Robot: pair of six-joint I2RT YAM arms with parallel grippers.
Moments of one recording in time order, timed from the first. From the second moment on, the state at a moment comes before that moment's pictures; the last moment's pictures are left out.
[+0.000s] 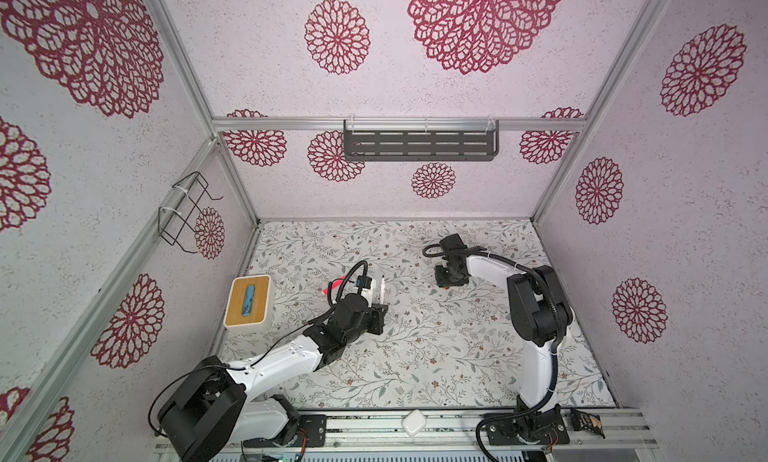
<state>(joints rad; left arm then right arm) -0.73 1.28 0.57 0.17 -0.07 -0.49 0.38 2.06 1.46 -0.59 0.05 0.25</state>
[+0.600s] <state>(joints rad) -0.73 1.28 0.57 0.14 -0.07 -0.48 0.38 2.07 1.47 -0.59 0.06 0.22</state>
